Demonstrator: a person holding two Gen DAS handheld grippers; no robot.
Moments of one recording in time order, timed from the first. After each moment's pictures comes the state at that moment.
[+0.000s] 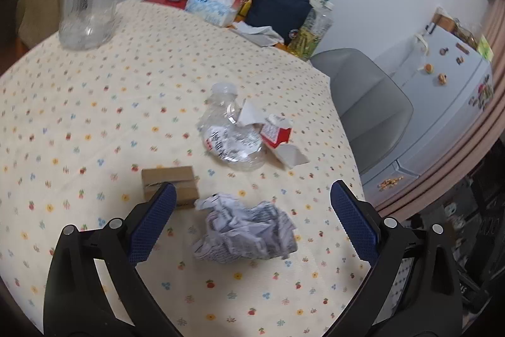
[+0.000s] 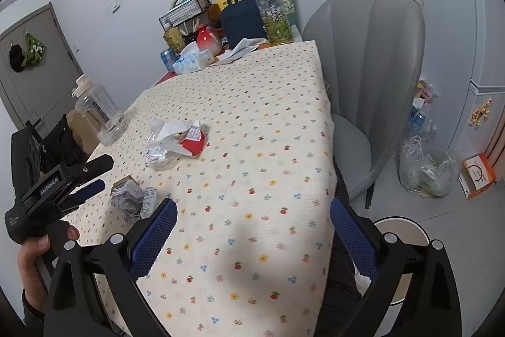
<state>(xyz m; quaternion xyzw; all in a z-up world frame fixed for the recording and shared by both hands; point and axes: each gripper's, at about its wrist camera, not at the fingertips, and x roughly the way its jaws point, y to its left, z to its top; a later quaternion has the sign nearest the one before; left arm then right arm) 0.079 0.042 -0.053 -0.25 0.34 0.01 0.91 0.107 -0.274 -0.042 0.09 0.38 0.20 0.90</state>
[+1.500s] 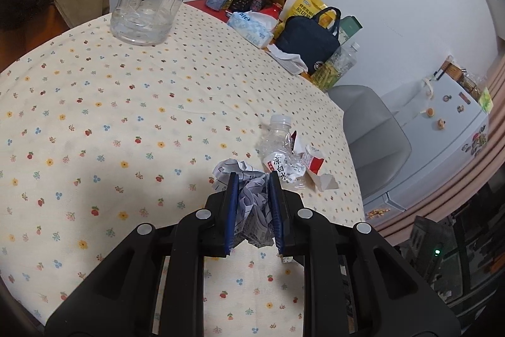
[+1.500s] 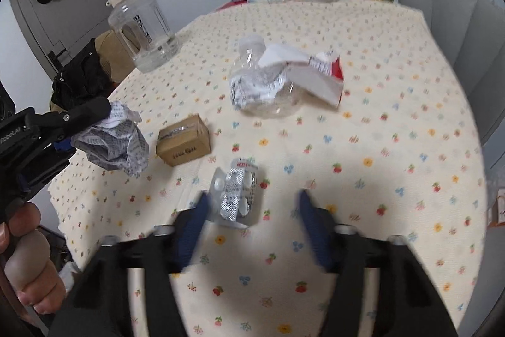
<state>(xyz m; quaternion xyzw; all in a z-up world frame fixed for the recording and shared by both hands) 0.038 0.125 -0.052 -0.32 0.31 0.03 0.89 0.123 -0.096 -0.091 0.01 0.46 0.31 0.83</state>
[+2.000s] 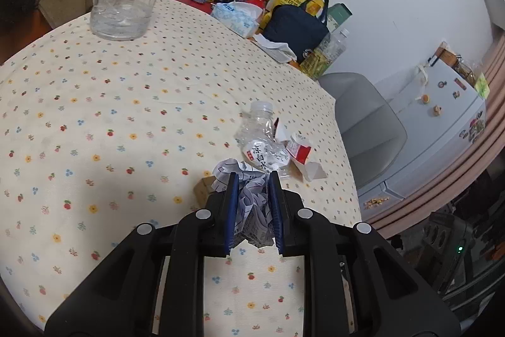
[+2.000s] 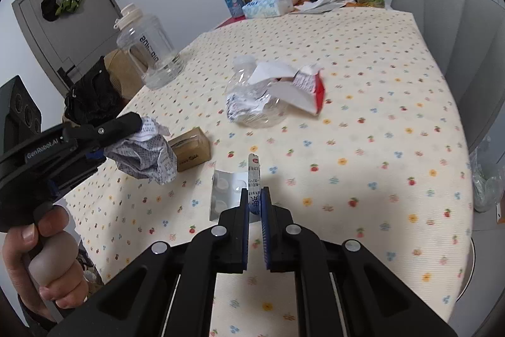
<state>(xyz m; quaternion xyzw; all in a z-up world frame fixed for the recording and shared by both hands) 0.053 0.096 -0.051 -0.30 0.32 0.01 0.90 0.115 -0.137 -0.072 0.04 0.43 0.32 0.85</state>
